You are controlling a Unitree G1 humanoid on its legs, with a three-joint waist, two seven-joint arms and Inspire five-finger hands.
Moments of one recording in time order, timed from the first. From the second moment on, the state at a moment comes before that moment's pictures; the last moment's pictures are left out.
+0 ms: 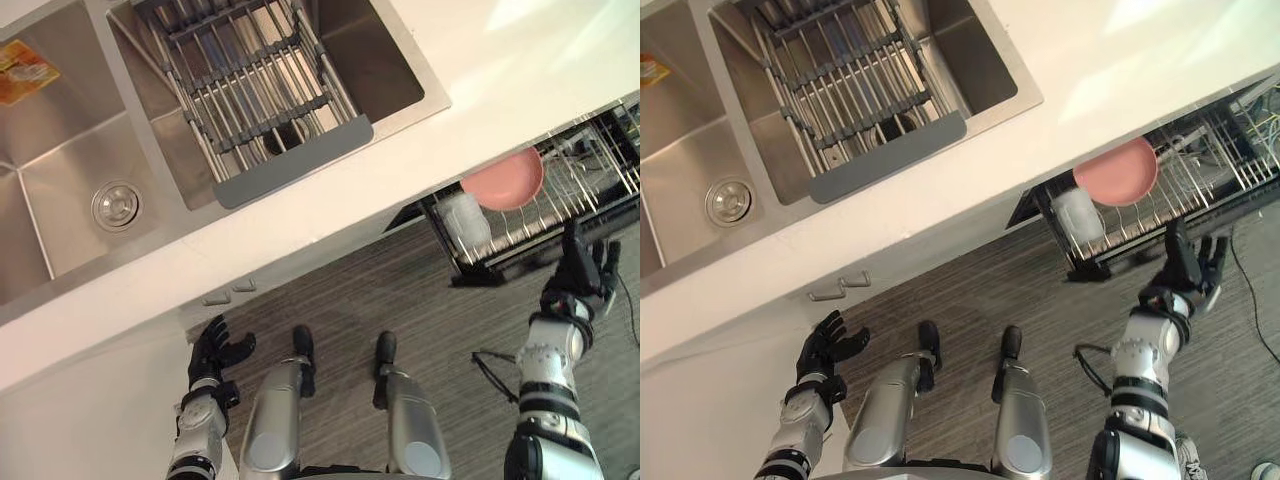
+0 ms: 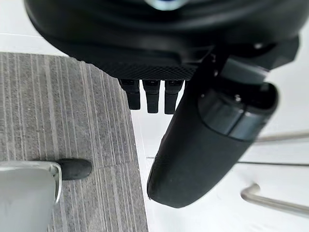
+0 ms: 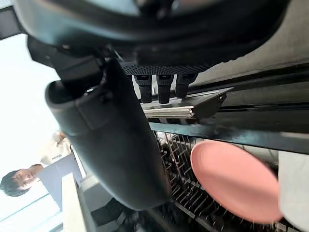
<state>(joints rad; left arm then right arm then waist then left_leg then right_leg) -0.05 0.11 0.18 0.76 -0.25 -0.22 0.10 -0.44 -0.32 -0.43 0.54 1.11 -0.32 -0.18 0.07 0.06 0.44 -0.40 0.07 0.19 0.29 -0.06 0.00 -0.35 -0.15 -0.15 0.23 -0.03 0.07</state>
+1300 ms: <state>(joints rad) 0.05 0.23 0.17 0.80 -0.12 -0.18 0.04 0.09 -0.27 -0.17 0.66 0.24 -0.14 -0.02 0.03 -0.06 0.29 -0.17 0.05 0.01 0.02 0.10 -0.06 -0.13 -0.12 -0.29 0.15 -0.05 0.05</state>
